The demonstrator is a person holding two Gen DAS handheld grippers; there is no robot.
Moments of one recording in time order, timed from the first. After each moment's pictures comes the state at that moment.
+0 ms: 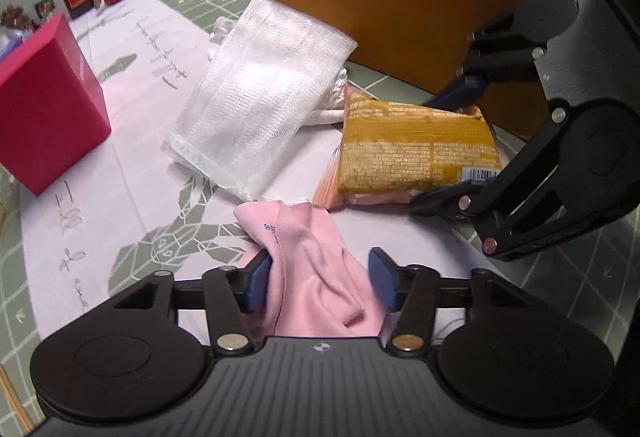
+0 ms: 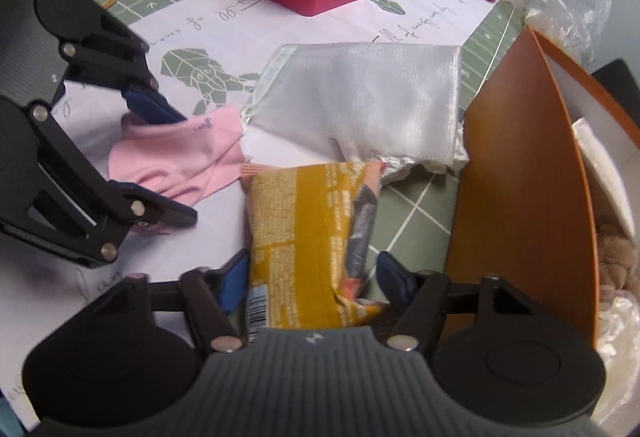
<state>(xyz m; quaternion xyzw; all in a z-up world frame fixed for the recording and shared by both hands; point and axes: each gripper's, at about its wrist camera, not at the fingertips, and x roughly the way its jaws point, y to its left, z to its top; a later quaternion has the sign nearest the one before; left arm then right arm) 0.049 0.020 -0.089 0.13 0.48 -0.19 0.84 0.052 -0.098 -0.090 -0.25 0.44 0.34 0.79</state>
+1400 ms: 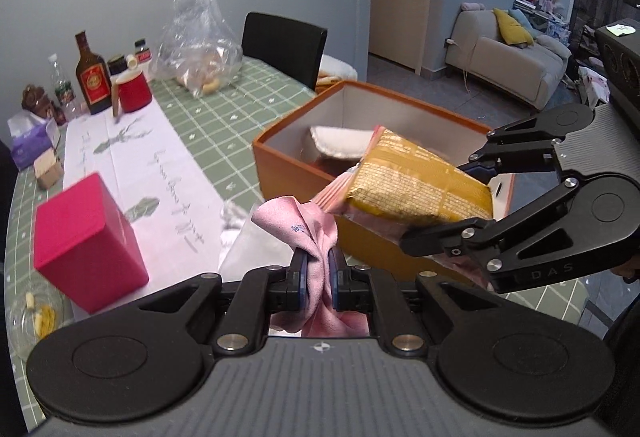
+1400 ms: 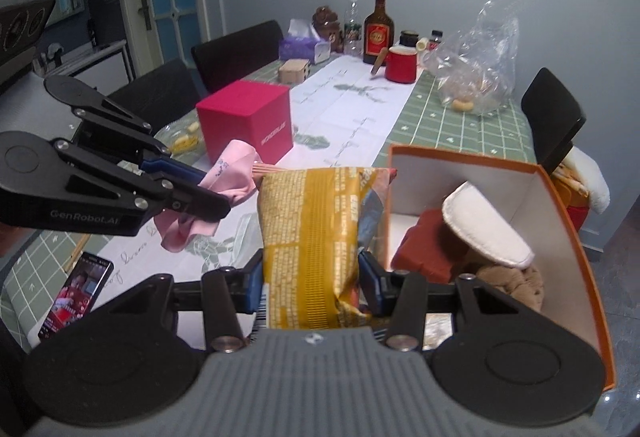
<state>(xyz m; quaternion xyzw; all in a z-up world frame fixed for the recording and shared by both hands) 0.061 -0.029 0.061 0.11 0.38 -0.20 0.90 0.045 -0.188 0.042 -0.08 0.34 0.32 0.88</state>
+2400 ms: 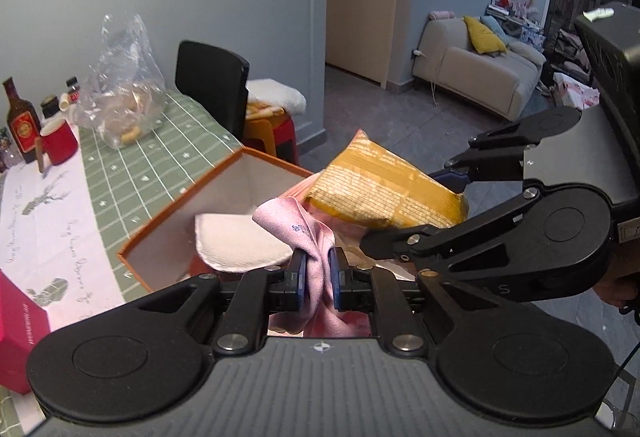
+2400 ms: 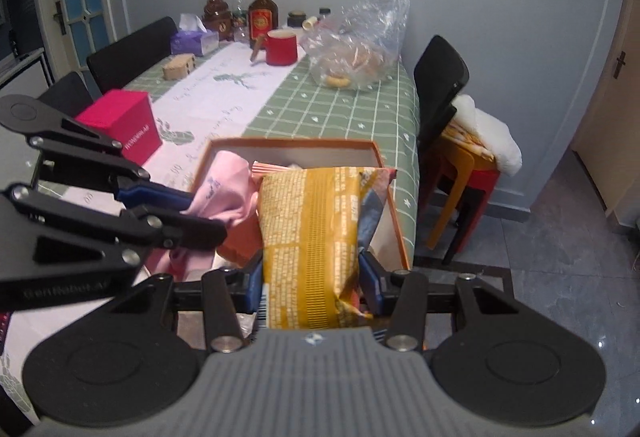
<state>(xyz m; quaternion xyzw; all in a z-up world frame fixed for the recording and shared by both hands) 0.136 -0.171 0.054 0.10 0.38 -0.24 0.89 0.112 -0.314 0.063 -0.09 0.39 0.21 0.89</state>
